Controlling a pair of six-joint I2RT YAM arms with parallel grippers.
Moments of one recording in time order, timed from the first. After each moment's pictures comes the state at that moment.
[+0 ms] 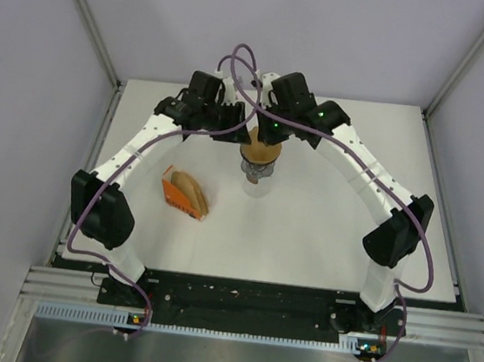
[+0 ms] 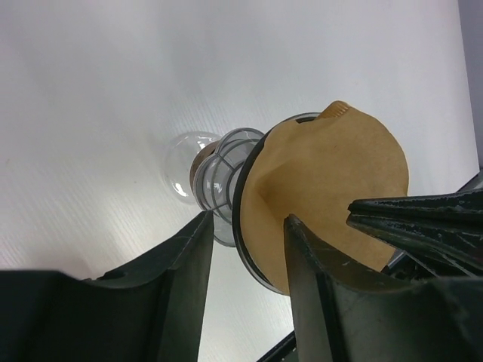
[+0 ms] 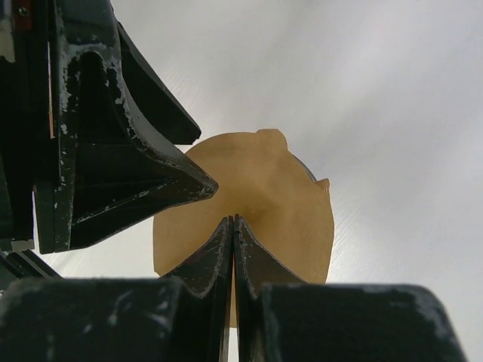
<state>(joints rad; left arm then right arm) -0.40 1.70 1.62 -0.67 0.37 -0.35 0.71 1.86 2.01 -0.89 -0.06 0.10</state>
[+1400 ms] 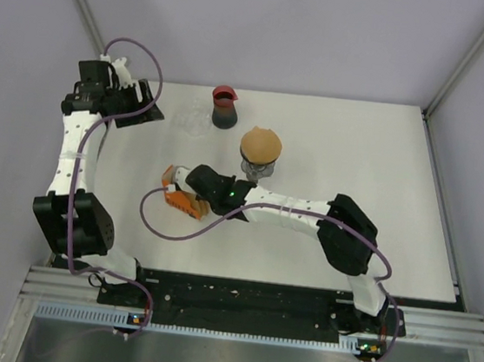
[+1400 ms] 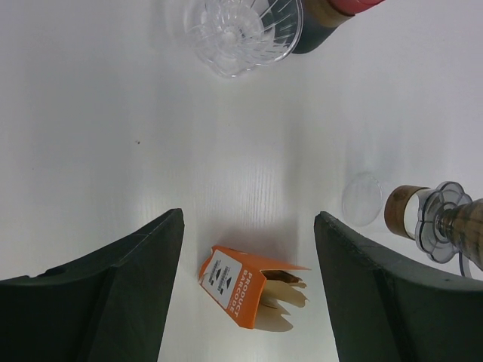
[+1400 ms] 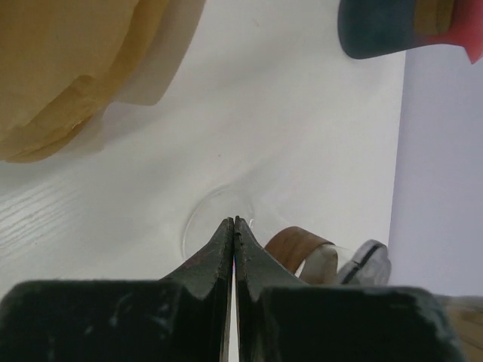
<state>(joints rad) 0.20 1.57 1.59 -0.78 0.42 -0.15 1.14 2.02 1.60 -0.38 0.56 -0.58</state>
